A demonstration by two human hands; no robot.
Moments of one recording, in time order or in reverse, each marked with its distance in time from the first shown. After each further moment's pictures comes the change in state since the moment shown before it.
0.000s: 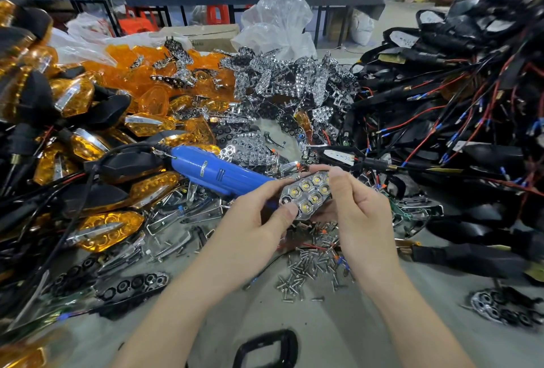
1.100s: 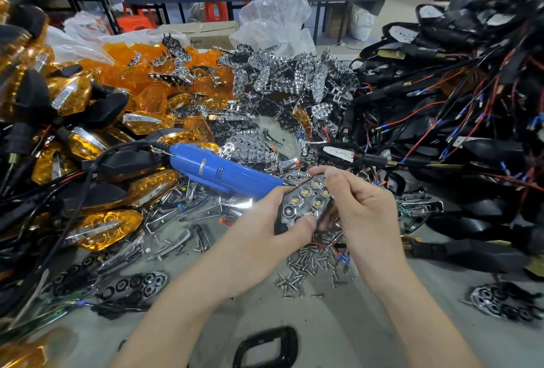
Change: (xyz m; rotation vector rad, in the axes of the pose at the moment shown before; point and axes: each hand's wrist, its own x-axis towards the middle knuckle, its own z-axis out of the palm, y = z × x) left_hand -0.003 -0.002 0.007 -0.054 -0.161 -0.033; right_hand -0.001 -0.006 -0.005 -0.004 0.005 -0.010
